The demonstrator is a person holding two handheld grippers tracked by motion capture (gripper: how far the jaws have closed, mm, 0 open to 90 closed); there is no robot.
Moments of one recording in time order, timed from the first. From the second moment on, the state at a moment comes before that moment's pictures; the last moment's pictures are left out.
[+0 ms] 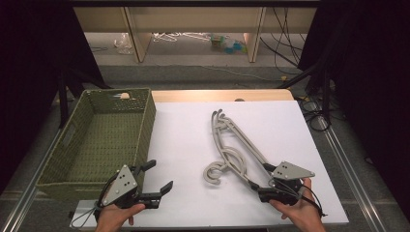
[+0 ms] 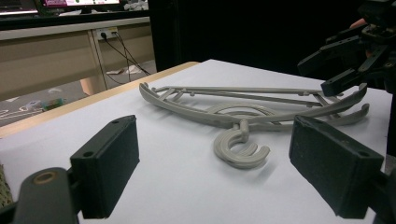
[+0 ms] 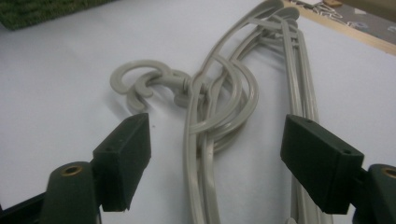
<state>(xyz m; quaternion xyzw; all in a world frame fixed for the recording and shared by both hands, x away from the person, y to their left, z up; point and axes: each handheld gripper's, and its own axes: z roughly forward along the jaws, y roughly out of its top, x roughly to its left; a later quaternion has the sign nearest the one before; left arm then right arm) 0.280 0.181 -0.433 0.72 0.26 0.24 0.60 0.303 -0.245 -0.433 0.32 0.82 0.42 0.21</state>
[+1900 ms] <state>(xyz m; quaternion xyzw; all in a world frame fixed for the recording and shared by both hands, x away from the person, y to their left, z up) 0.280 0.177 -0.435 0.73 0.26 0.24 0.59 0.334 -0.201 -0.427 0.27 0.91 0.23 0.21</state>
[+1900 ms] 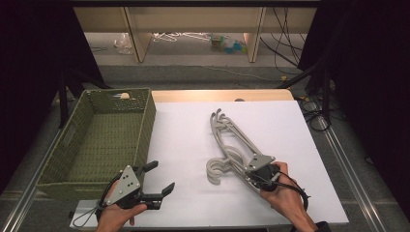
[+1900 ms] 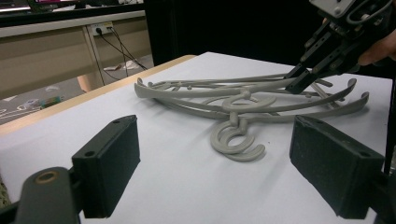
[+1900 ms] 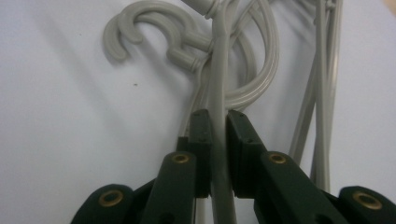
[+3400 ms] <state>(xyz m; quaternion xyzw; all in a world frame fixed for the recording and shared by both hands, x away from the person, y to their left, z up) 0.305 0.117 -0.448 0.85 0.14 0.26 0.44 0.292 -0.191 -0.400 0.11 0.94 0.31 0.11</state>
